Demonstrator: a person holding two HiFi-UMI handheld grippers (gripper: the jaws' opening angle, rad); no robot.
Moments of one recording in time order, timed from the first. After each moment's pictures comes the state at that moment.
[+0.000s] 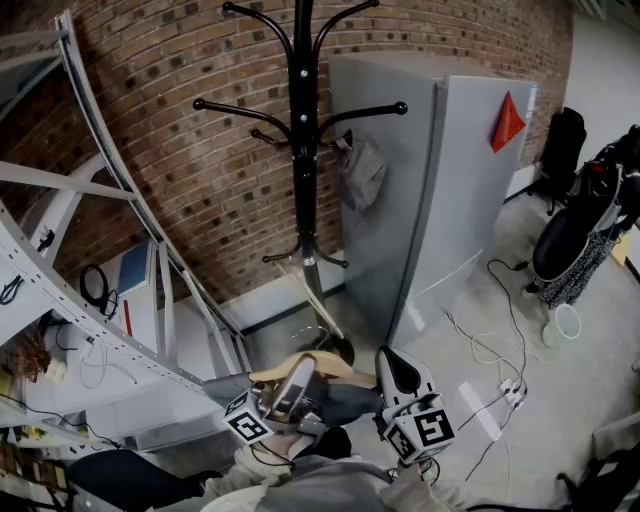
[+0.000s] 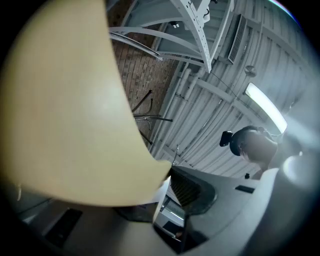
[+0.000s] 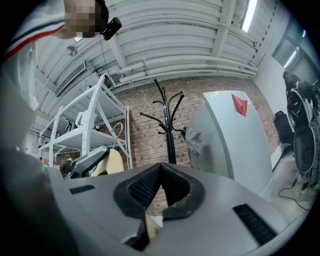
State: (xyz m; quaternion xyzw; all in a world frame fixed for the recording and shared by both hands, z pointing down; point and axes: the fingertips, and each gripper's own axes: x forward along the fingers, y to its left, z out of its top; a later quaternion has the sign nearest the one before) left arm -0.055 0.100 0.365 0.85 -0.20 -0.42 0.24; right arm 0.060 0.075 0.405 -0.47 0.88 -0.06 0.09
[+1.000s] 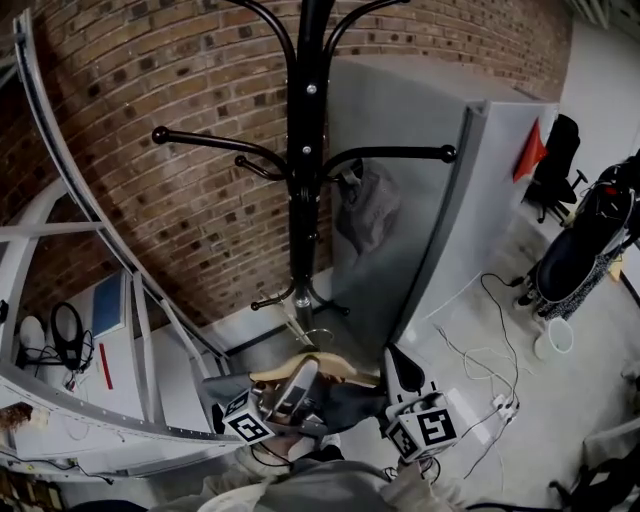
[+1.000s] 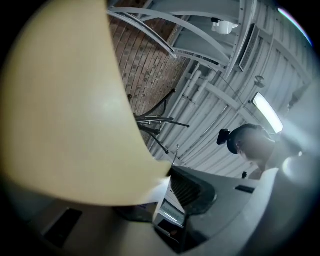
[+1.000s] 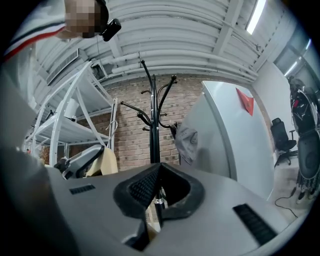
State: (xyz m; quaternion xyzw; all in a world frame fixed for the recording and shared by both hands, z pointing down) left arm -0.078 -0.057 0.356 0.85 -0.16 -0.43 0.25; right arm 0.041 -0.085 0.398 -0.50 0.86 -0.04 0.07
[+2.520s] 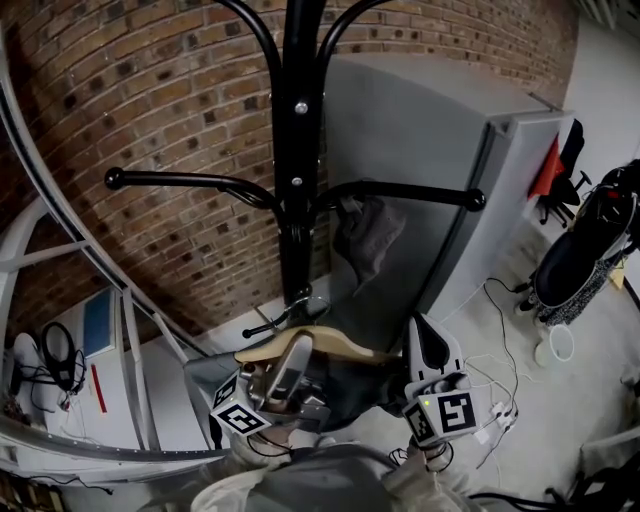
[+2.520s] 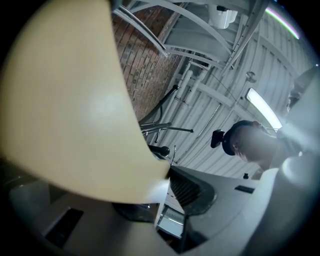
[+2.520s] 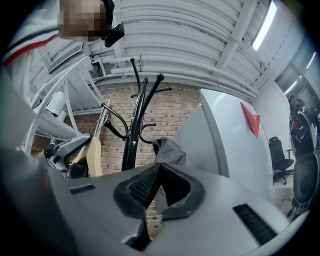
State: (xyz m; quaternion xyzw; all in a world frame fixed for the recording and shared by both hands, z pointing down) left arm -0.080 -0.150 0.281 0.86 -0.16 -0.46 0.17; right arm 0.076 -0.194 0.337 -0.54 0.84 0.04 0.09
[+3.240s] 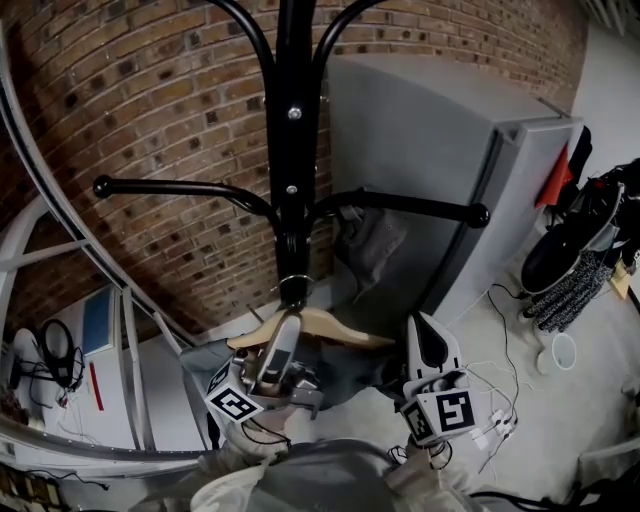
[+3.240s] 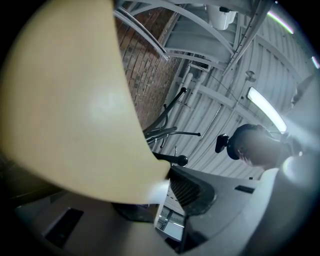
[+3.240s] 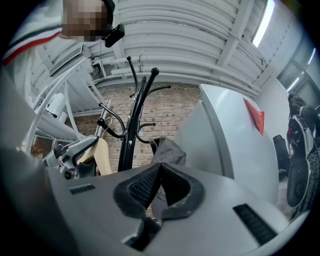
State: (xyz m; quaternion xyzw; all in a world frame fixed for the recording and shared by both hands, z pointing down) left arm -0.091 -0.191 0.276 0.85 -0.19 -0.47 0.16; right arm 0.080 -0.220 0.337 -0.53 0.84 0.03 0.10
